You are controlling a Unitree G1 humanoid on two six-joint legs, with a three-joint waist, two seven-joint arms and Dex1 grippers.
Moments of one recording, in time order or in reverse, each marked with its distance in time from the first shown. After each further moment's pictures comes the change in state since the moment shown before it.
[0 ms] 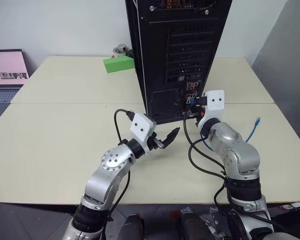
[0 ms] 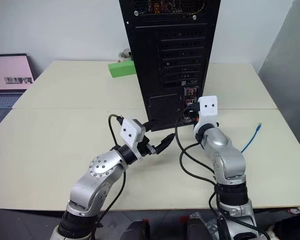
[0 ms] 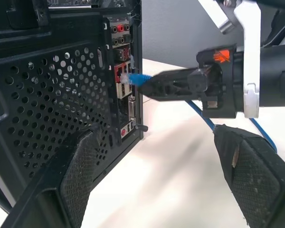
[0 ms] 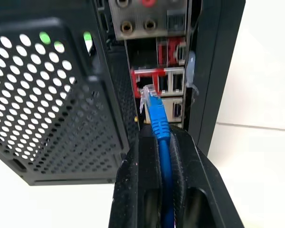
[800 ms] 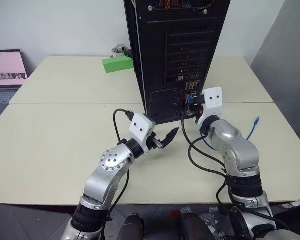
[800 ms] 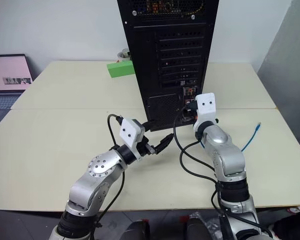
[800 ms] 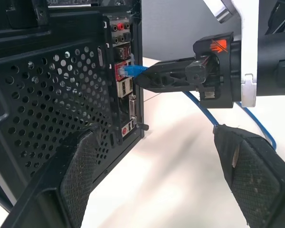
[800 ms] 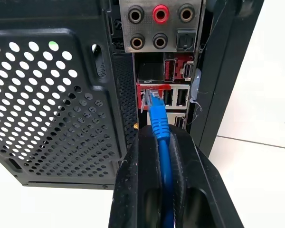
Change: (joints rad) left arm 0.000 0.008 0.002 0.000 0.004 0.000 -0.004; right arm -0.028 -0.035 0.034 0.030 -0.036 -0.028 0.043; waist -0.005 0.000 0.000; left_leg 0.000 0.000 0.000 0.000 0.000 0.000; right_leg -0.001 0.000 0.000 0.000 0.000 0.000
